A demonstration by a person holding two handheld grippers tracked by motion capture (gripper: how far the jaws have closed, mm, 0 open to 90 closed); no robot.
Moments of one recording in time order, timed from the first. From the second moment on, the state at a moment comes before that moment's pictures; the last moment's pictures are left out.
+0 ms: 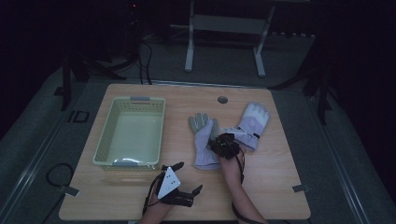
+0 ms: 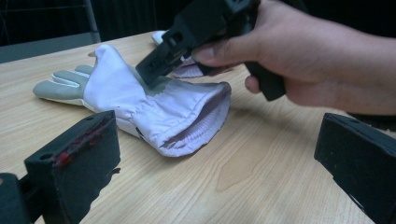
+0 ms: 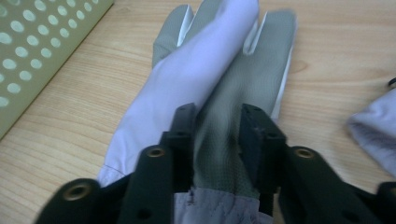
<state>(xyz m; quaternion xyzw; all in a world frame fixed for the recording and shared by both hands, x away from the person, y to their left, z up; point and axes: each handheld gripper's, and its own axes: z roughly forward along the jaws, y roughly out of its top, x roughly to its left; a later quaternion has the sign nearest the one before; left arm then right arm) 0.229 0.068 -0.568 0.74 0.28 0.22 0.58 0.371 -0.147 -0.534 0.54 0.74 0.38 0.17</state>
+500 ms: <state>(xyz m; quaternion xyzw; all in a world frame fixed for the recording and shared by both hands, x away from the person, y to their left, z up) 0.229 0.068 -0.568 0.74 0.28 0.22 0.58 0.390 -0.175 -0.484 0.52 0.73 0.39 0.21</state>
